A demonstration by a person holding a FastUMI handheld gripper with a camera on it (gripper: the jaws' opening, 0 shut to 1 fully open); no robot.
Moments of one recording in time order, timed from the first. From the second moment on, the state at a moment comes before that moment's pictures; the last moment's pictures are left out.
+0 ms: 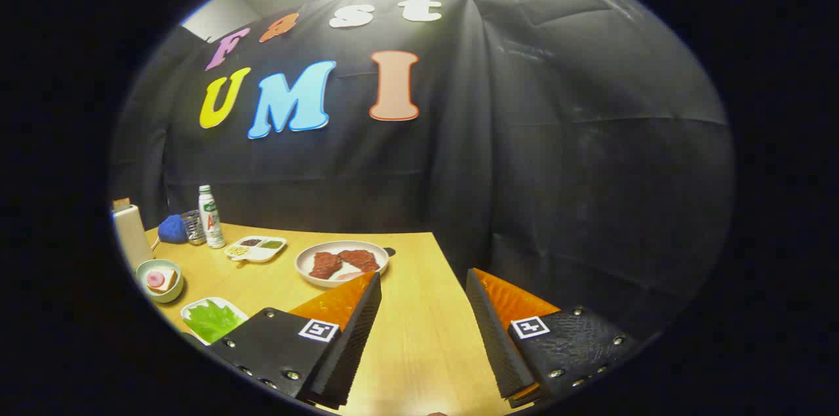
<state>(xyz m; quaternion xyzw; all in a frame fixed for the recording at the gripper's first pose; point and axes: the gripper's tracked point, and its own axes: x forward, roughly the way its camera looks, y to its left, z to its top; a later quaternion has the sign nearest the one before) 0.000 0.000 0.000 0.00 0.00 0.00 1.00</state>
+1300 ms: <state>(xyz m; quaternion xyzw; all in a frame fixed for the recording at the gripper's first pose) -0.014 0.178 -0.099 -0.01 0.17 0.12 0.98</state>
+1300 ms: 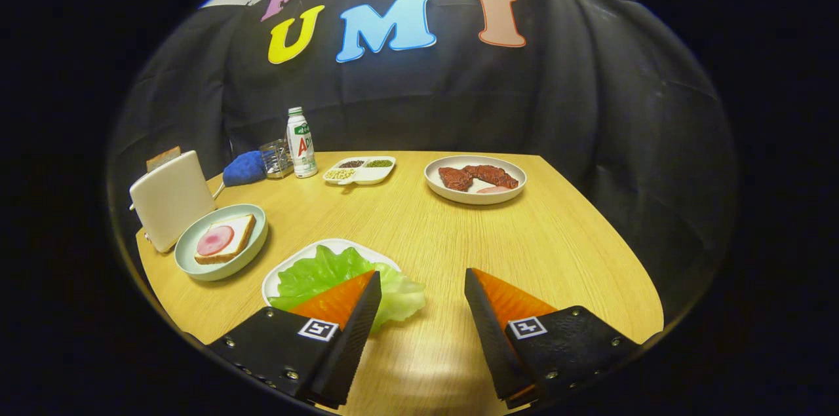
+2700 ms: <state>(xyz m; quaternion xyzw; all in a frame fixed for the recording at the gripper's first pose) -0.012 0.223 -0.070 -0.03 0.11 0.13 0.98</state>
